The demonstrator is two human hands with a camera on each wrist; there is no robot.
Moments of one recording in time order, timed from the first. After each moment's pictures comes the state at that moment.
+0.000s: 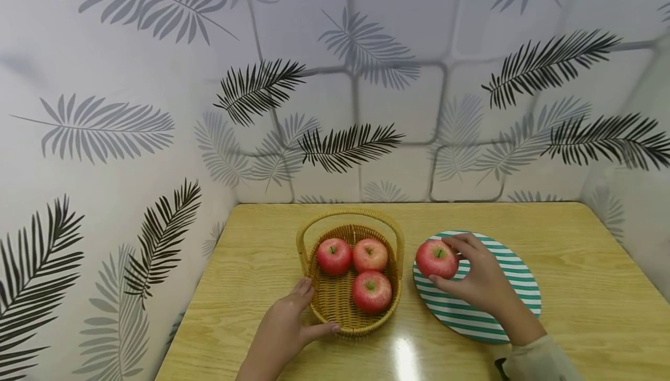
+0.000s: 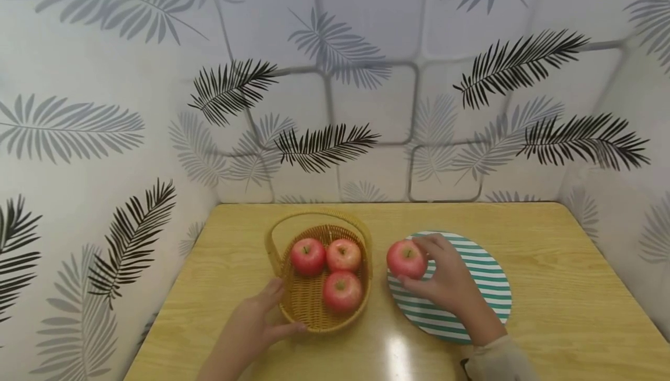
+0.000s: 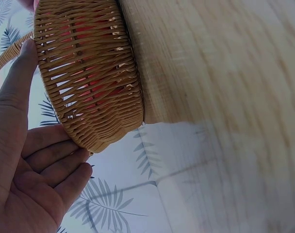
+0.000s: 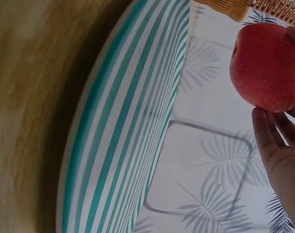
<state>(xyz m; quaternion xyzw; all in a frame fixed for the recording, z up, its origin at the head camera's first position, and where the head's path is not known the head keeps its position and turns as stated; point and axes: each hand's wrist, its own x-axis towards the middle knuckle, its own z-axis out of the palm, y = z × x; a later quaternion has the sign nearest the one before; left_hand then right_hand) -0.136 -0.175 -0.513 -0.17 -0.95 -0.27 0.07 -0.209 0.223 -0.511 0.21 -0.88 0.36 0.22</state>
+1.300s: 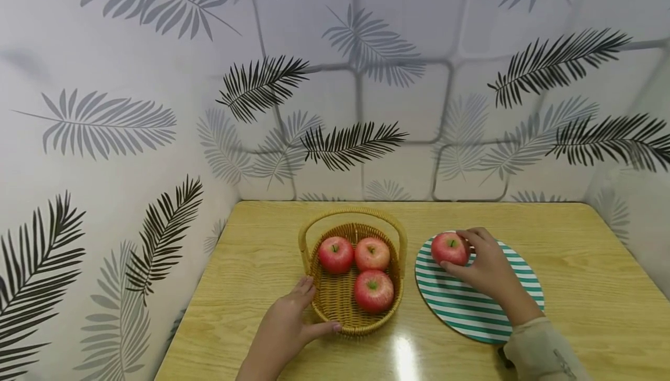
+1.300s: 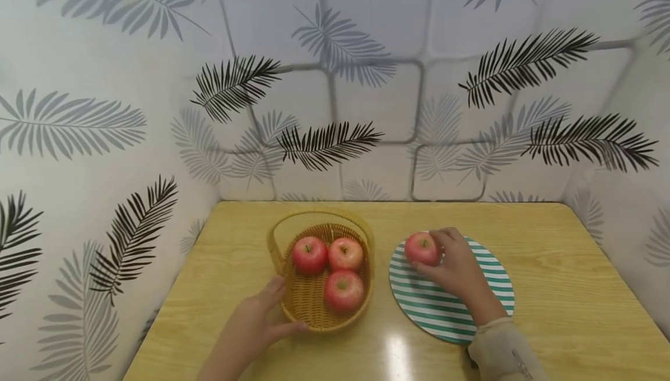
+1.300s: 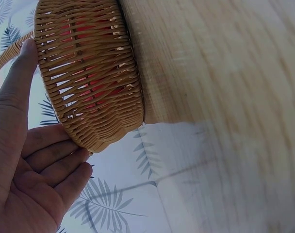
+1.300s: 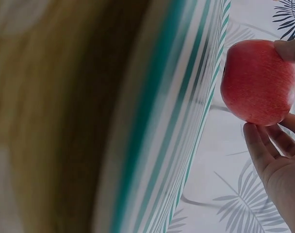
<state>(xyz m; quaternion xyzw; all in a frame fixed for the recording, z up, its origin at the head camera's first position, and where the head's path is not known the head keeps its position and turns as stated) -0.137 -0.176 -0.513 -0.16 -0.95 -0.26 0.07 -0.243 0.250 -0.534 0.12 -0.93 0.33 0.12</state>
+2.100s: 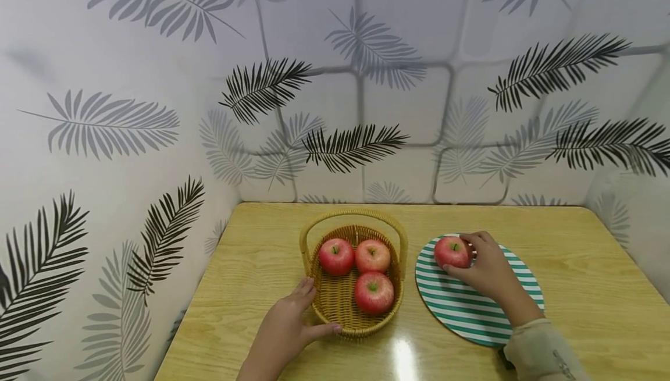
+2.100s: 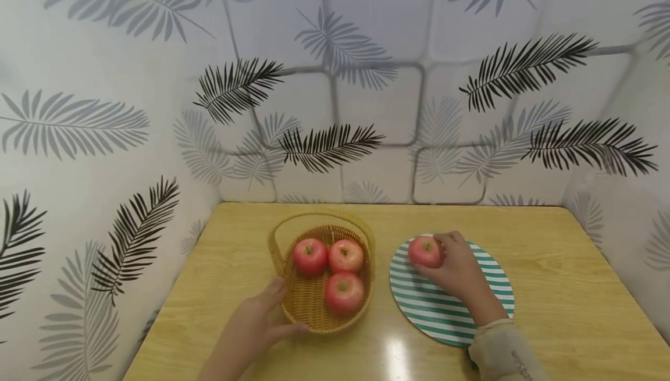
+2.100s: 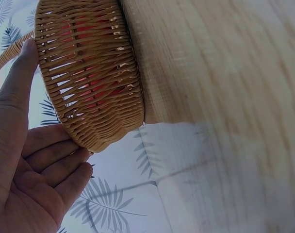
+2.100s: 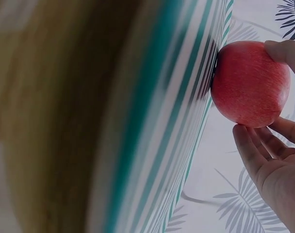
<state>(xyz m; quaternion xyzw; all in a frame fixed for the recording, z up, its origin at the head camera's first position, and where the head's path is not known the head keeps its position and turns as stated) -0.136 -0.176 -0.514 -0.17 -0.94 -0.27 0.08 -0.248 0.253 -0.534 0.09 -0.94 0.32 0.08</state>
